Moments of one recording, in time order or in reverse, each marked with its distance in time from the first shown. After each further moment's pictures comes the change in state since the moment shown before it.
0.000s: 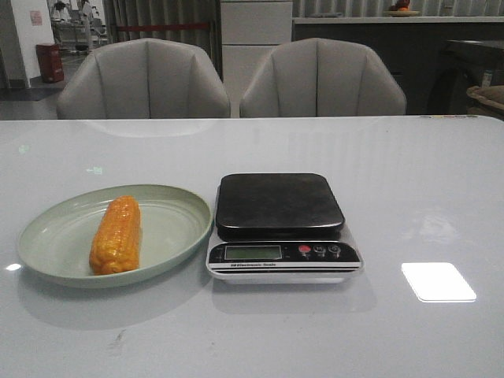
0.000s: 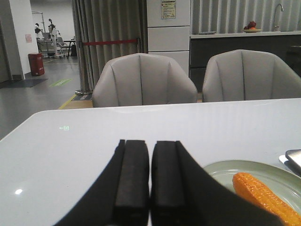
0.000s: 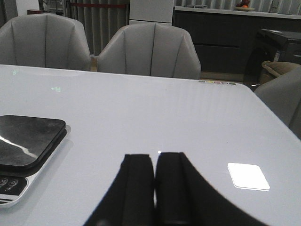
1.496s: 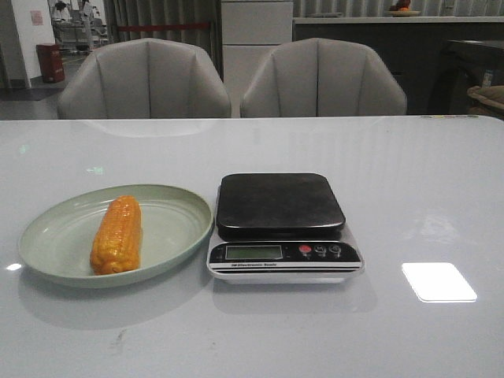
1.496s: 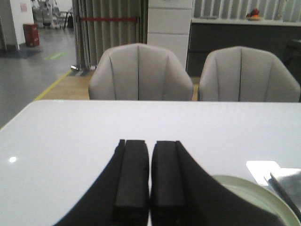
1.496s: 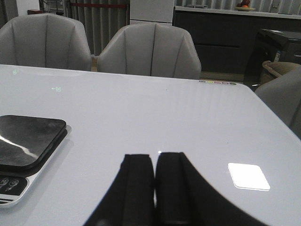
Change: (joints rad) left arm 0.000 0.263 -0.351 -0.068 0.218 -0.002; right arm 0.000 0.000 0.000 0.000 0.000 0.000
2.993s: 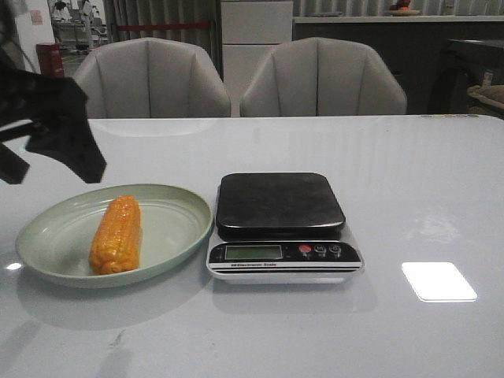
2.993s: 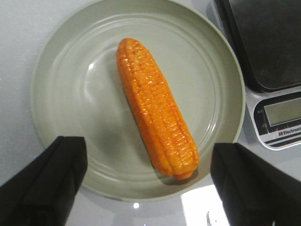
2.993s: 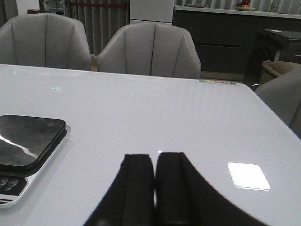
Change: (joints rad) left arm -0.346 1.165 -0.484 -0.187 0.211 0.001; right arm 0.000 0.000 0.000 0.000 0.000 0.000
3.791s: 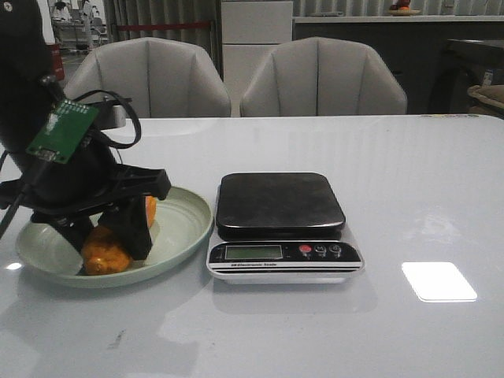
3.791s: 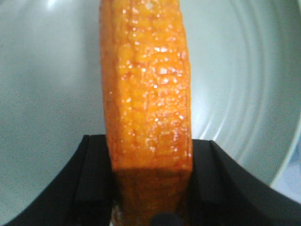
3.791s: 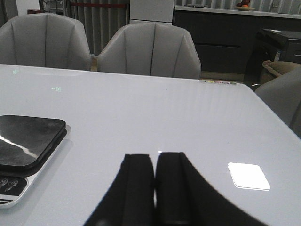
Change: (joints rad) left arm -0.039 0.384 -0.234 -0.037 0.125 -0.049; right arm 0.000 0.000 0.000 0.000 0.000 0.000
